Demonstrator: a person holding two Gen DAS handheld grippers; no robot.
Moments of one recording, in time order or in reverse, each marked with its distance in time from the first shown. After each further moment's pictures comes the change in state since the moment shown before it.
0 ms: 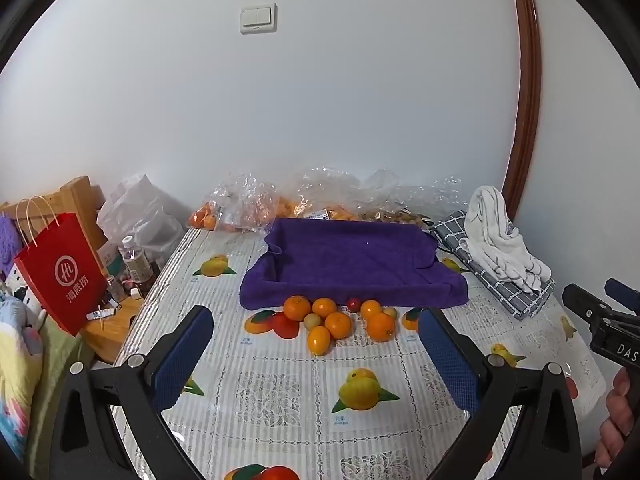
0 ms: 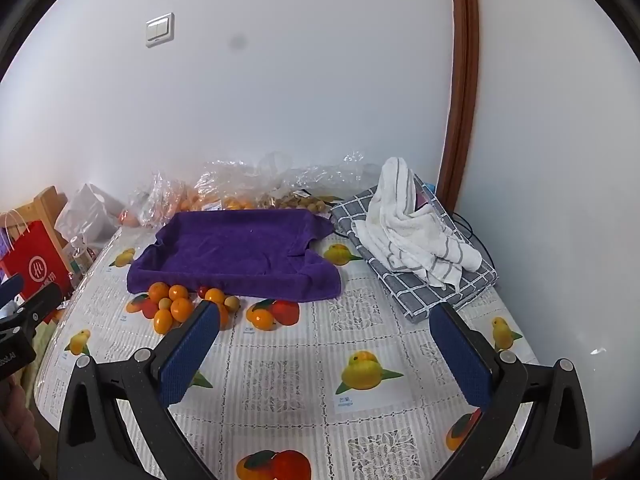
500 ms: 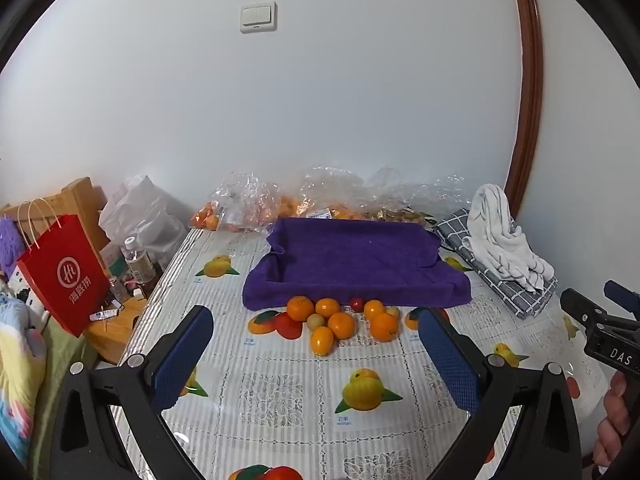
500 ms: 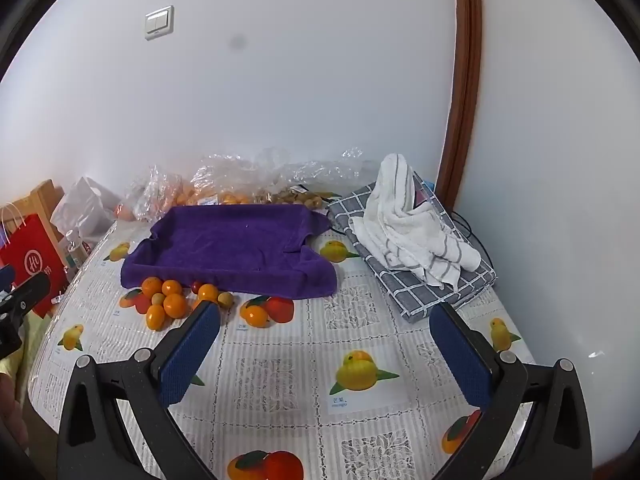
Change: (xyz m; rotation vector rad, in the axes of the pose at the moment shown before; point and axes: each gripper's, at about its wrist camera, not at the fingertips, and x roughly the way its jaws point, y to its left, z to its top) left arm 0.002 0.007 0.000 -0.009 0.017 0.007; right arm 0.010 -0.004 -0.003 -0.017 0.010 -0.012
